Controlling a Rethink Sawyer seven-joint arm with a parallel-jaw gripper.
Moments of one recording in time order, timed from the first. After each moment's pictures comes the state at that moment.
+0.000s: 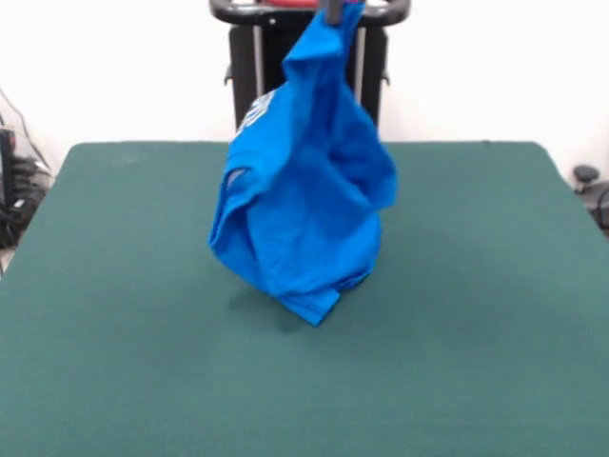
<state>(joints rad) -0.32 -1.21 0.13 2.02 -0.15 0.43 2.77</state>
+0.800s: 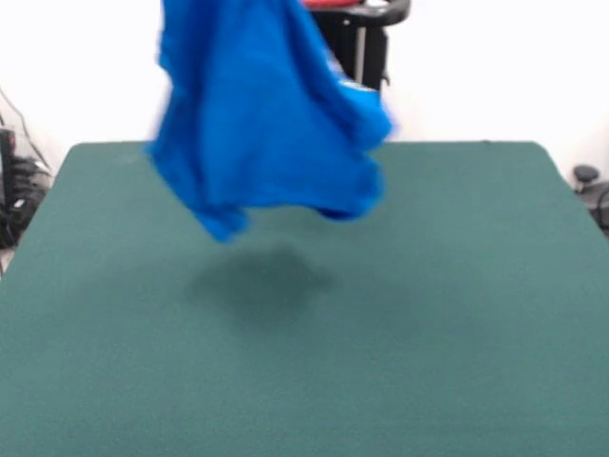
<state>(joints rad) -0.62 -1.51 0.19 2.11 0.10 0.62 2.45</state>
